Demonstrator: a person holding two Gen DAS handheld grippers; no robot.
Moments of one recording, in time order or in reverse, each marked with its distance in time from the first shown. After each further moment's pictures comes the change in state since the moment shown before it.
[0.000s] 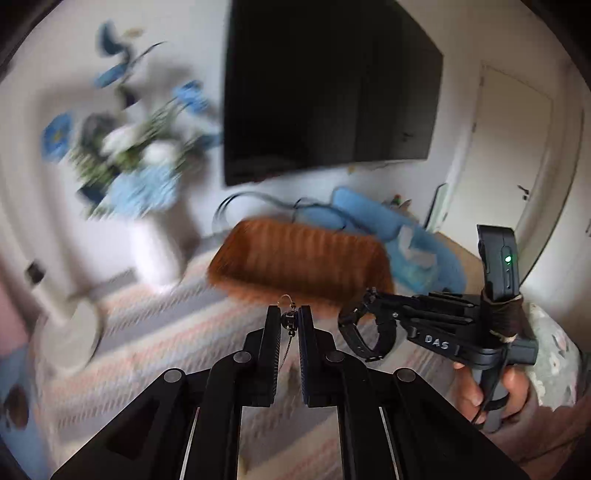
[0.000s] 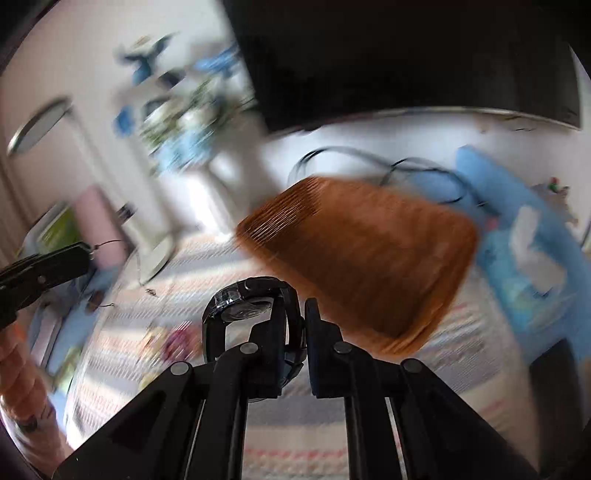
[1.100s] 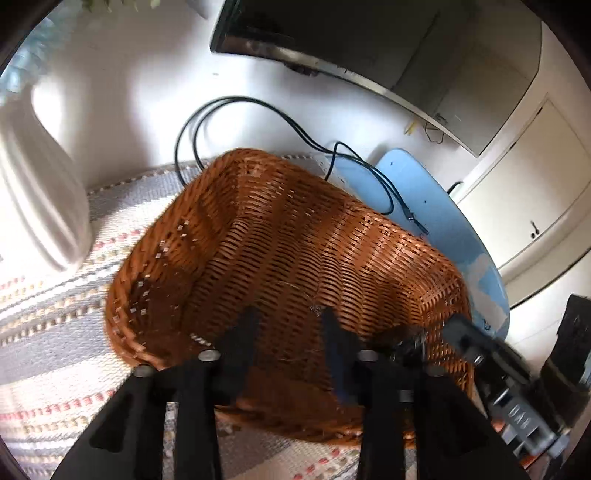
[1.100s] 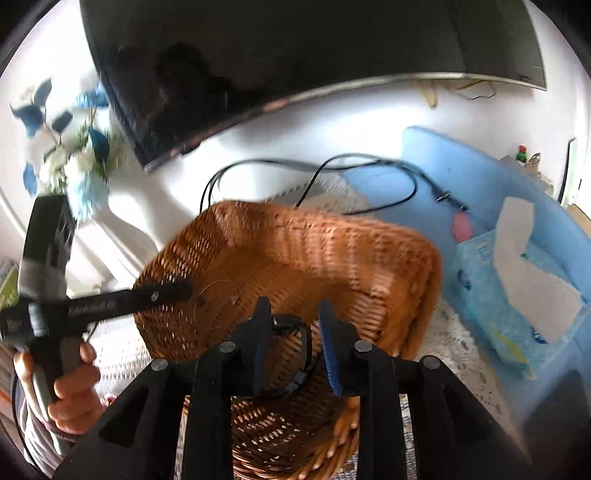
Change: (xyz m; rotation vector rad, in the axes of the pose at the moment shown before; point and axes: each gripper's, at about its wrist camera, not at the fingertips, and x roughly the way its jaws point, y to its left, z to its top) left arm 0.224 0.060 0.027 -0.281 0.266 -0.083; right arm 0.069 -0.086 0.029 0.146 -0.032 -0.103
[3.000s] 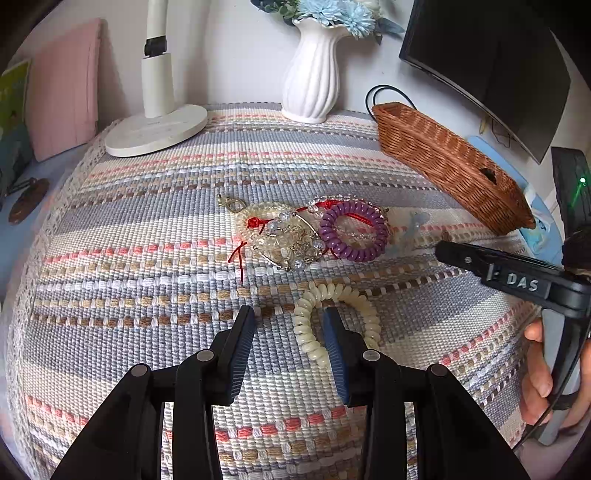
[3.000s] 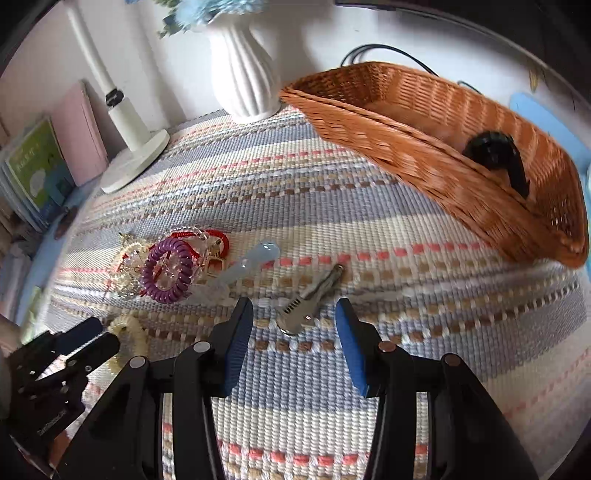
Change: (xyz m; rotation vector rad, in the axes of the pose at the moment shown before) left arm -0.140 0.092 -0.254 -0.155 -0.136 0.357; right arm 0.020 0.166 -0.147 -0.304 0.302 0.031
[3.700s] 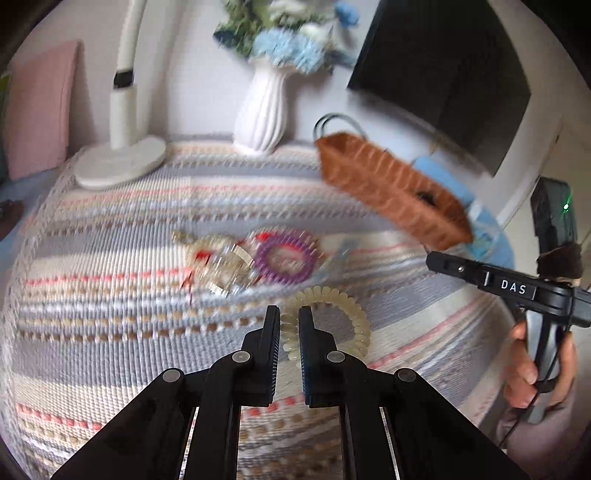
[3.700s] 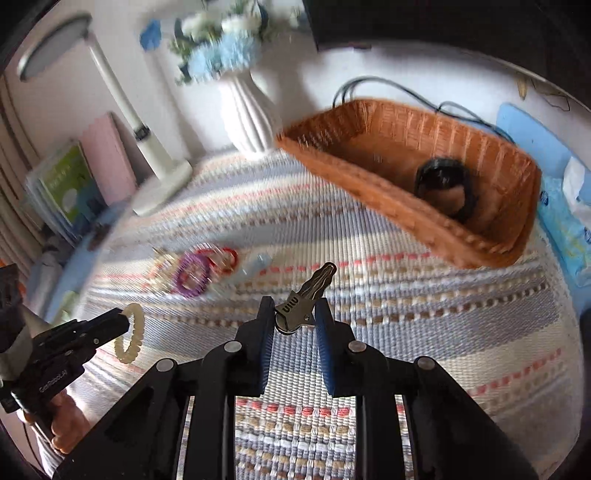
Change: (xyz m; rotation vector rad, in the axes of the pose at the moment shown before) left arm -0.046 -0.017 0.007 0.029 -0.103 -0.190; right arm -0.076 -0.044 -0.005 0.030 -0.098 0.128
